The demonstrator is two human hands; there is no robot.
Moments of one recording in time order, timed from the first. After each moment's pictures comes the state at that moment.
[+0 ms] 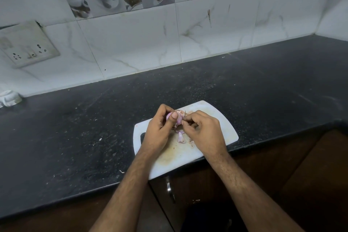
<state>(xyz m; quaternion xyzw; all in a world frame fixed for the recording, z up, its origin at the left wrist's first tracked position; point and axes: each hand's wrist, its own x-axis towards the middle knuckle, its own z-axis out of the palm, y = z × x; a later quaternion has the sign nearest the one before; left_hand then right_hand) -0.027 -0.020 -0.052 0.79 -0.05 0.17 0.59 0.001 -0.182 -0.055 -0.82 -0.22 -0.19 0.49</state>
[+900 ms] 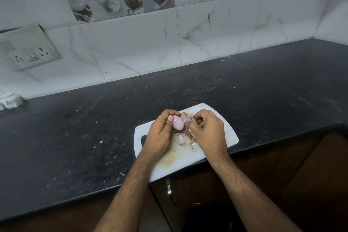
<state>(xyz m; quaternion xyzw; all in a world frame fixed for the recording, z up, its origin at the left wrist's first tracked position) -0.025 -0.019 -0.057 0.79 -0.04 0.17 0.59 0.001 -0.183 -0.046 -0.83 -0.11 -0.17 0.52</state>
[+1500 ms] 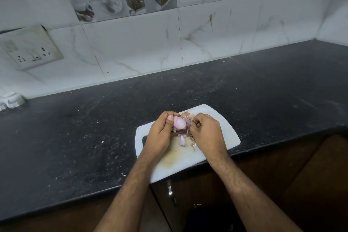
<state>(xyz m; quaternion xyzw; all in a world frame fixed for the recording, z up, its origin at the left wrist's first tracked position) -0.026 -0.020 -0.055 0.77 0.01 0.16 0.62 0.012 -0.177 -0.054 -0.88 -0.10 -0.11 0.45</state>
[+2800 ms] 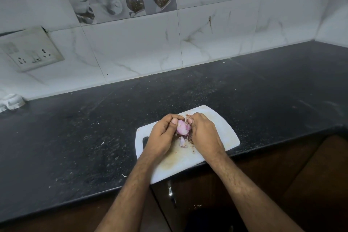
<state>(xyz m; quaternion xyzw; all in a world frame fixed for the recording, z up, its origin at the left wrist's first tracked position) -0.025 -0.021 -0.057 0.76 -0.03 0.14 0.63 0.006 -0.174 -0.044 -0.91 -0.17 -0.09 0.37</state>
